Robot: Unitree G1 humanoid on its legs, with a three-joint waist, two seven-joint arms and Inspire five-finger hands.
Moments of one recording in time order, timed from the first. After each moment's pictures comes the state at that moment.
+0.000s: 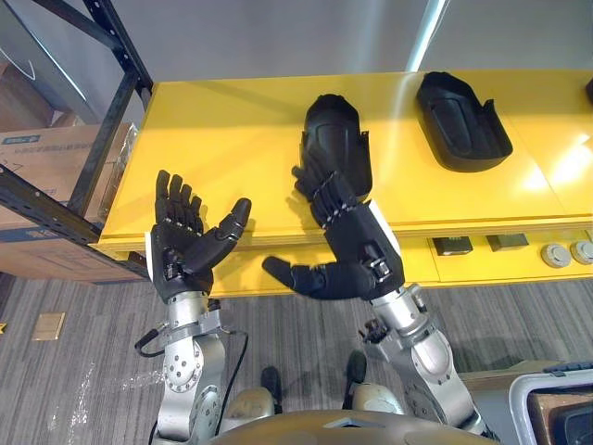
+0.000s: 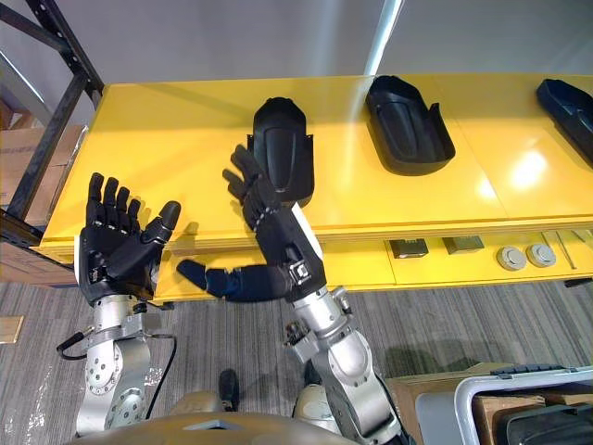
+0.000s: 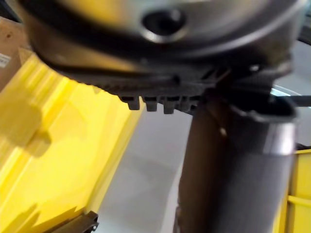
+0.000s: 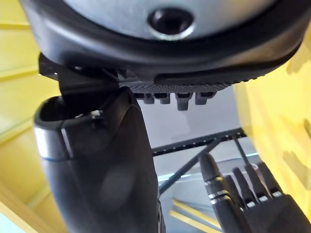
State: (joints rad) left arm 0.33 0.10 -0.16 -0.32 -0.38 -0.40 0.30; right arm 0.24 -0.23 0.43 -0.40 0.32 -0.34 0.24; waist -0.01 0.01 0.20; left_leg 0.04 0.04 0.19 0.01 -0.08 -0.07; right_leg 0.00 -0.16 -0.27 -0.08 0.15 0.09
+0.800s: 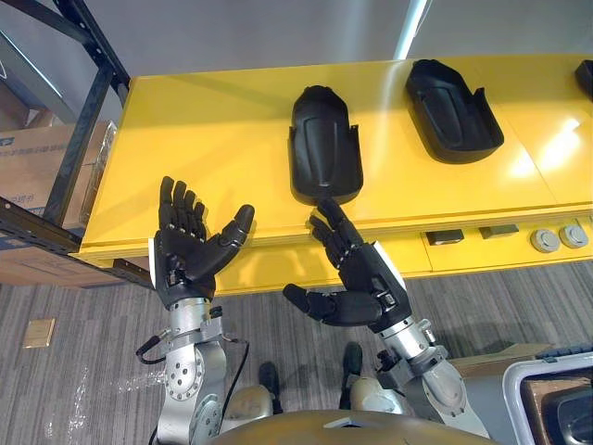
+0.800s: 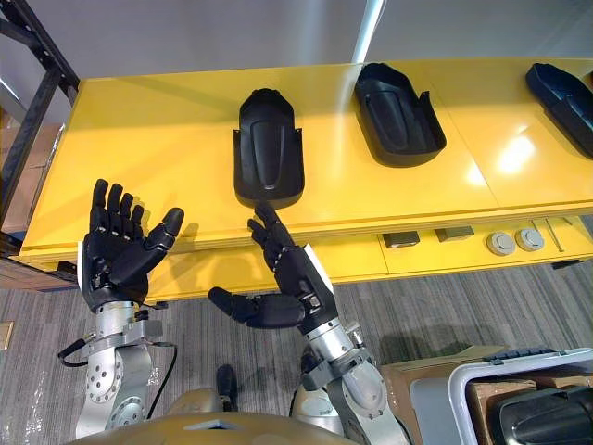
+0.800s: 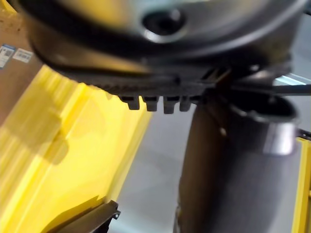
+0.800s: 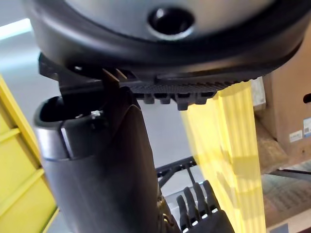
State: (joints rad) left arm 0.36 0.12 -0.20 -0.33 -0.39 -0.43 0.33; right arm 0.37 -0.27 0.40 -0.32 0.32 -0.37 0.18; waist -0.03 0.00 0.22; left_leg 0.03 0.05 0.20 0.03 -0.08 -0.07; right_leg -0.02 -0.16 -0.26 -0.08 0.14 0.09
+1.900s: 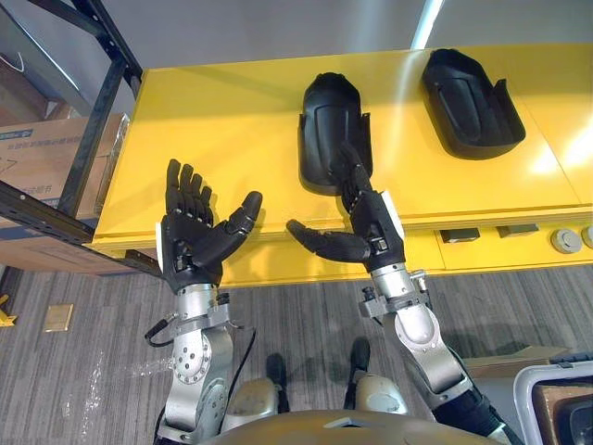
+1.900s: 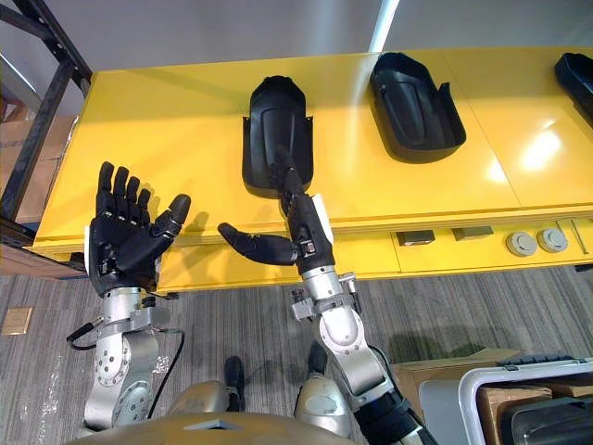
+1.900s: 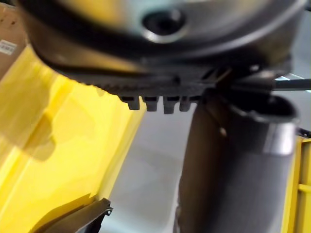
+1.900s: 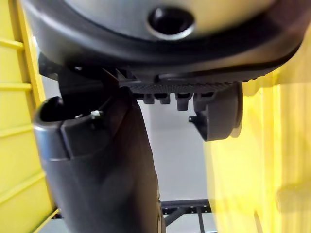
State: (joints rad) left arm 0.27 0.12 -0.21 -0.30 -0.38 -0.43 0.34; right arm 0.01 -0.23 0.38 -0.11 0.12 -0.38 -0.14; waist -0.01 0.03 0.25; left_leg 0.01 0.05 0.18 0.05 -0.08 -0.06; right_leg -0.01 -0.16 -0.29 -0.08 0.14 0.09
